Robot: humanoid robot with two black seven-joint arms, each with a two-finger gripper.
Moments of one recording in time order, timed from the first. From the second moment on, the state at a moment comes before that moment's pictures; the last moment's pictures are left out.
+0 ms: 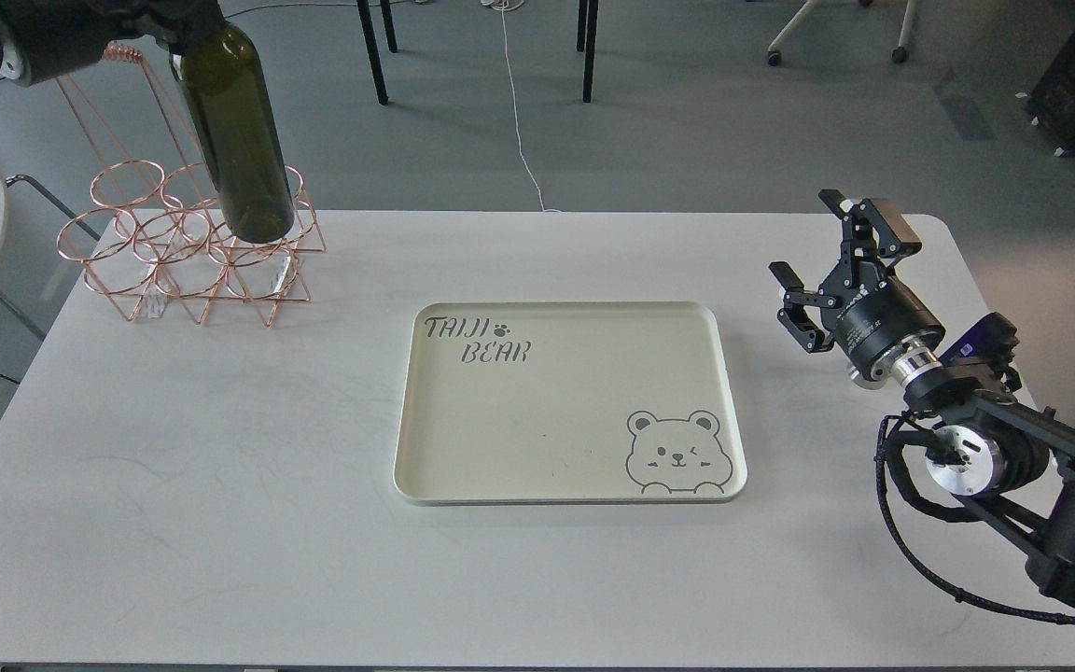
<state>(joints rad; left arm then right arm) -1.13 0.81 -0.65 -1.00 1.90 -0.21 -0.49 0.57 -0.54 0.51 1.13 -0.13 0.08 0.49</state>
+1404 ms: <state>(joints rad) -1.04 0.77 -0.52 -0.85 1.75 -0.13 -0.49 0.56 -0.55 0.52 1.14 -0.13 0.08 0.49</state>
